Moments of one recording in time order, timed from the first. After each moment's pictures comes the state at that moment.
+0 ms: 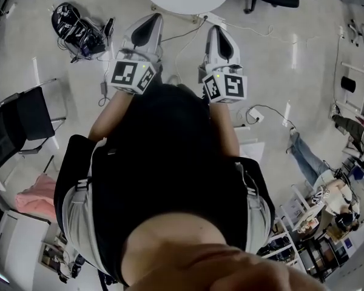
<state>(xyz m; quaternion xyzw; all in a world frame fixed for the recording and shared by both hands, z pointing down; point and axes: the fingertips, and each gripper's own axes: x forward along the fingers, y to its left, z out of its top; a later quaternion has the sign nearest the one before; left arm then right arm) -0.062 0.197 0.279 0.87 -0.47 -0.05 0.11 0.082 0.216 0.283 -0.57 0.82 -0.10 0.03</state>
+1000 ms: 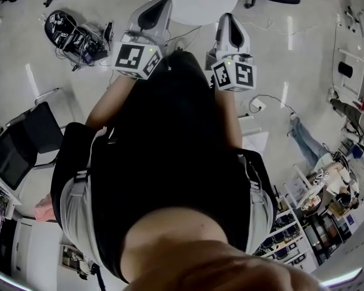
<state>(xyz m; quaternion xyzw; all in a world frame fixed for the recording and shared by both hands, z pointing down) -0.122 0.031 0.276 0.89 -0.42 -0.06 0.13 0.024 0.065 0.275 -0.62 0.78 -0.10 0.01</state>
